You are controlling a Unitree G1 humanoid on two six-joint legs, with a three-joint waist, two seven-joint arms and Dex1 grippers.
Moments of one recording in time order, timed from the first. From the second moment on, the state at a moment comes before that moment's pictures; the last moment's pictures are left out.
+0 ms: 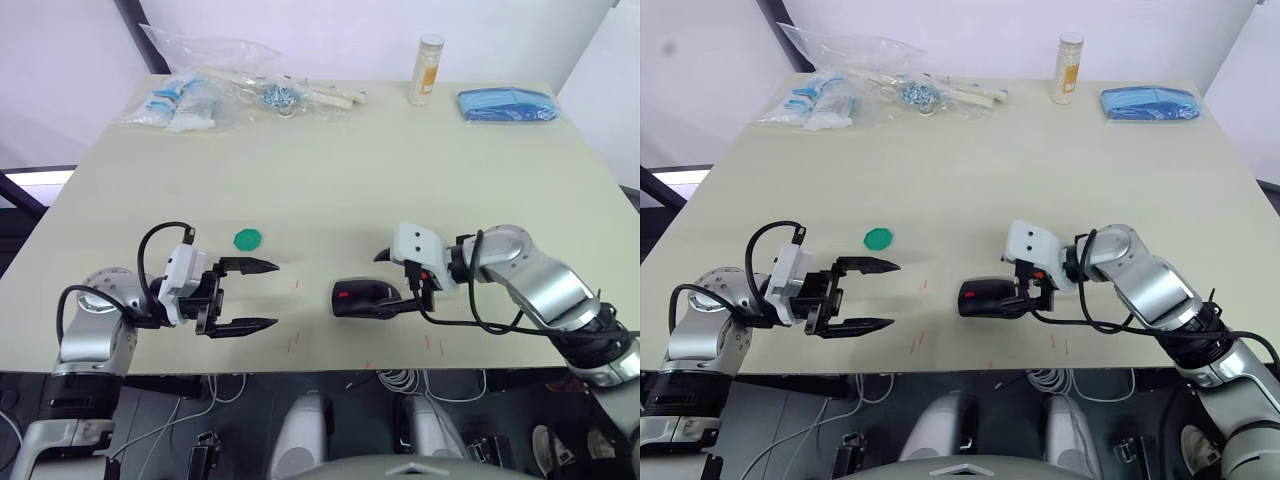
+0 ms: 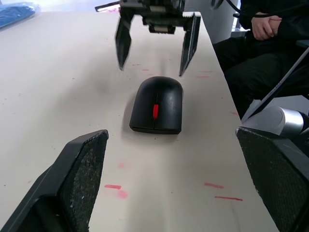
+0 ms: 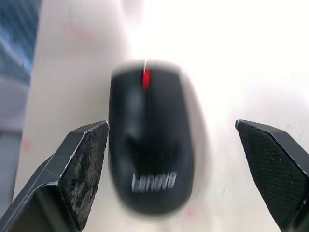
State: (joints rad) left arm -0.19 0.81 0.10 0.13 -0.55 -0.03 -1.57; right arm -0.61 -0.58 0.41 -0.30 0.25 0.70 1.03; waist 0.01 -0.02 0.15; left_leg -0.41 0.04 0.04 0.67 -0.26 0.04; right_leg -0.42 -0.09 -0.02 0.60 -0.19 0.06
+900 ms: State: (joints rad) left arm -0.16 0.81 0.09 0.09 -0.55 -0.02 -1.56; right arm -0.75 -0.41 0.66 -0.15 0.11 0.79 0.97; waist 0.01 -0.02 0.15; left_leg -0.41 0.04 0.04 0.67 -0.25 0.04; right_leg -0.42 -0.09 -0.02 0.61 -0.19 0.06
